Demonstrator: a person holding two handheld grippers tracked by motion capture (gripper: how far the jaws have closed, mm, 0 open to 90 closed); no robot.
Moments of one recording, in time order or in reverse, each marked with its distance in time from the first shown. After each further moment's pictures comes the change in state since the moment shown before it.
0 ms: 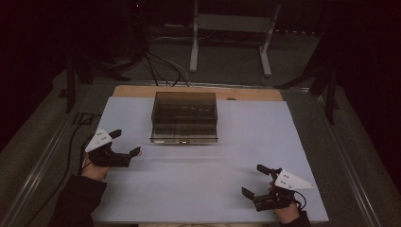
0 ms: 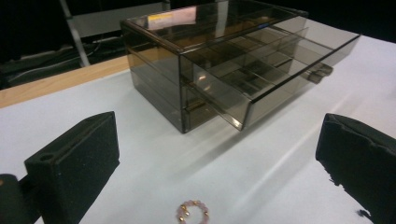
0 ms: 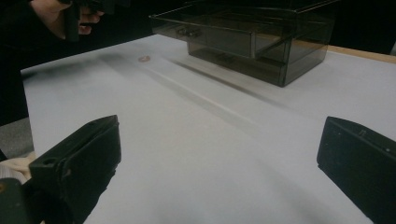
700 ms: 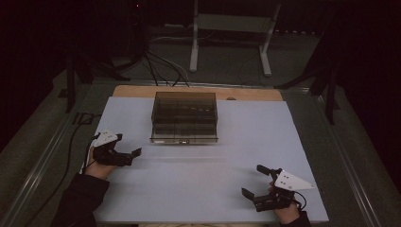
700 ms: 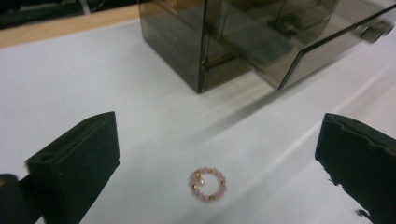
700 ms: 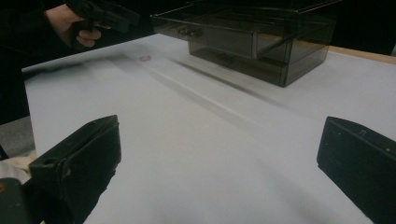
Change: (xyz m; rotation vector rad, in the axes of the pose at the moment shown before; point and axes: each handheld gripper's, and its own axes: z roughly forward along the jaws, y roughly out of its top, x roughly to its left) left arm 0.009 -0.015 0.018 0.165 0.045 -0.051; right arm 0.001 0.000 0.000 0.002 0.003 -0.004
